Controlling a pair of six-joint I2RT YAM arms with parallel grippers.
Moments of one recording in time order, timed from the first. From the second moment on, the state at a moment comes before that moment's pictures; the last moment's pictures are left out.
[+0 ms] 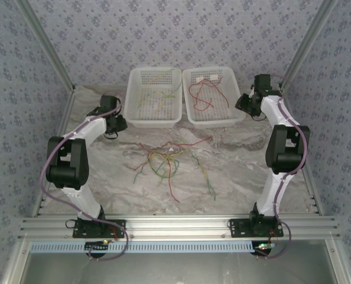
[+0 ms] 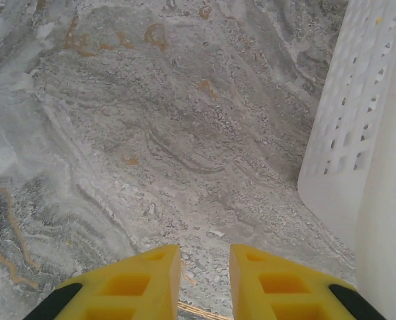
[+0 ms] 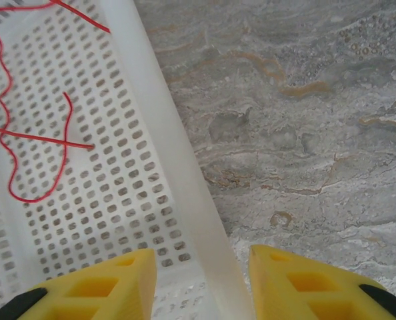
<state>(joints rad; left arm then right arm) -0.14 1.77 1.22 -0.46 -0.05 -0.46 -0.06 1.97 1.64 -0.66 -0.17 0.37</state>
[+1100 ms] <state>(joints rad) -0.09 1.41 1.08 -0.50 -0.32 -0.47 -0.01 1.79 1.63 -0.71 -0.04 0.37</state>
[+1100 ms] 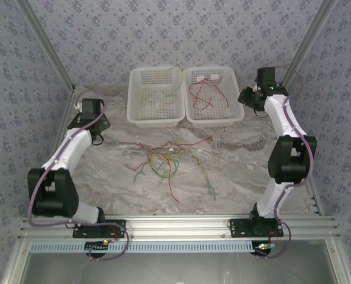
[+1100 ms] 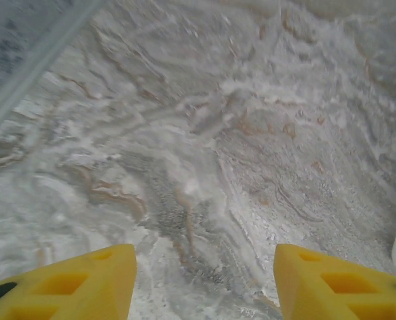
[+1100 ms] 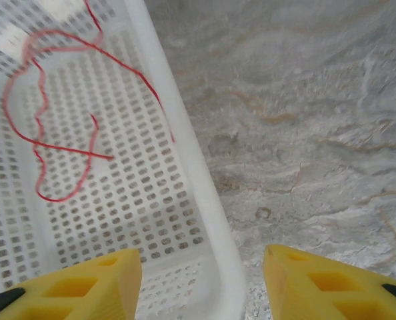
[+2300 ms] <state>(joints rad) -0.77 1.45 0.91 -0.56 -0.21 -0.62 0.67 1.69 0.93 -0.44 0.10 0.22</state>
